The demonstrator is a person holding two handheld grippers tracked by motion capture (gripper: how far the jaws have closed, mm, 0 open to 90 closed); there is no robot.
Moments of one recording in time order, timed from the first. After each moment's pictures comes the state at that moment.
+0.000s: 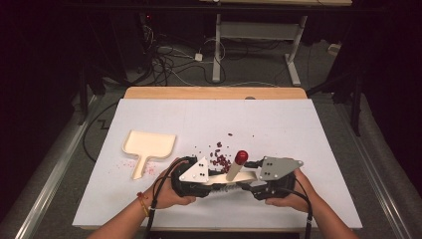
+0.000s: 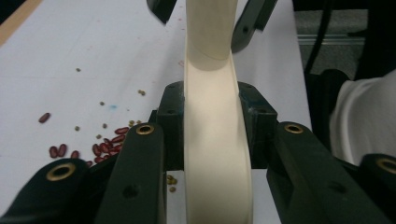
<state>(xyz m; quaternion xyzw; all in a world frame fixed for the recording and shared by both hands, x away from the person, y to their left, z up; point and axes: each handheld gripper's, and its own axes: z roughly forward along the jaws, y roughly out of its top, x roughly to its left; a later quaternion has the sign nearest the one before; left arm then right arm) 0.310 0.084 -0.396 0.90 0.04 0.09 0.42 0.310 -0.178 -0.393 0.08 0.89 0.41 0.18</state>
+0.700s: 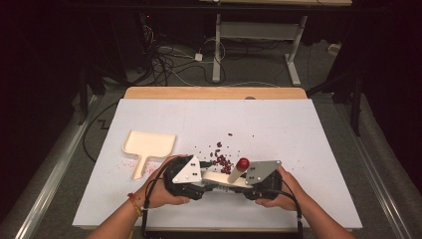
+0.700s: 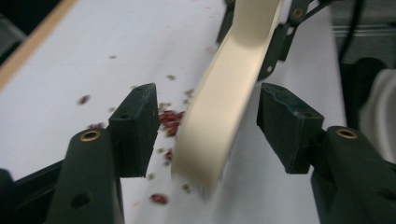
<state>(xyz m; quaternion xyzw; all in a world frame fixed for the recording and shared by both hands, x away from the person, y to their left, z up) 0.309 0.109 -0.396 0.89 0.08 0.17 0.42 0.320 -0.162 -0.410 0.06 0.91 0.38 0.13</state>
